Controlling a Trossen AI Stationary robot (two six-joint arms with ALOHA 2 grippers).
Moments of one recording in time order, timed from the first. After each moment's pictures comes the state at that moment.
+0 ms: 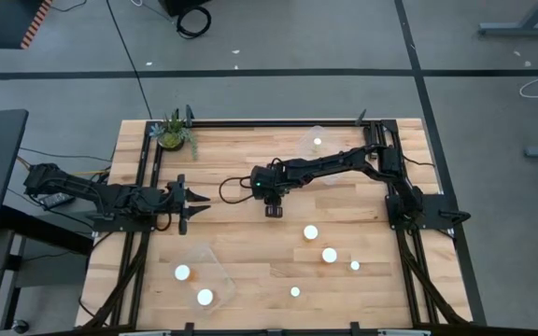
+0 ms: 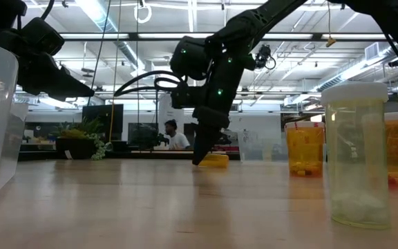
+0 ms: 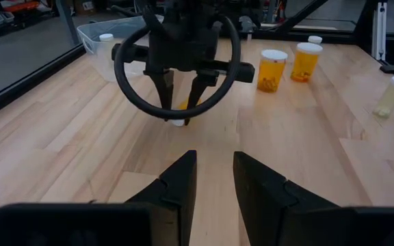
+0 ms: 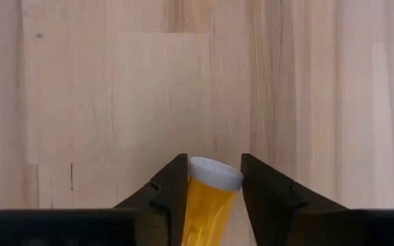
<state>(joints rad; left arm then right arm) -0.22 0.39 0.06 0.05 -0.37 -0.12 -0.11 2.13 1.52 -0.57 0.05 -0.08</state>
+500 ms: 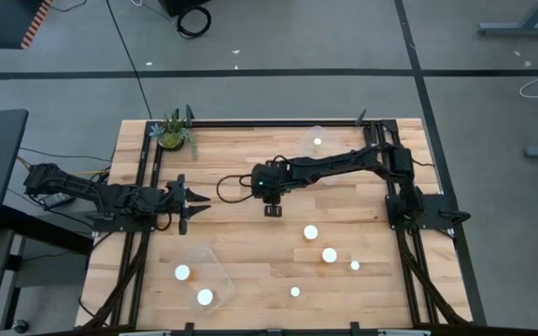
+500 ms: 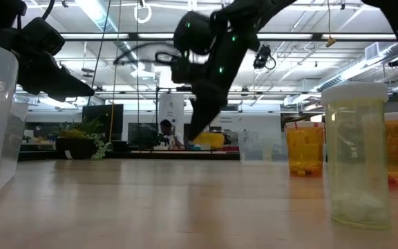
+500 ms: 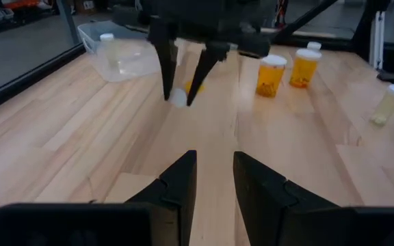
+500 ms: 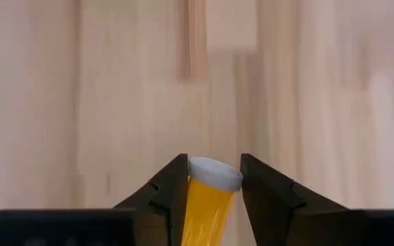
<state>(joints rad) -0.22 0.39 0.06 0.06 -0.37 -0.15 -0.08 2.03 1.52 -0.57 0.09 -0.08</state>
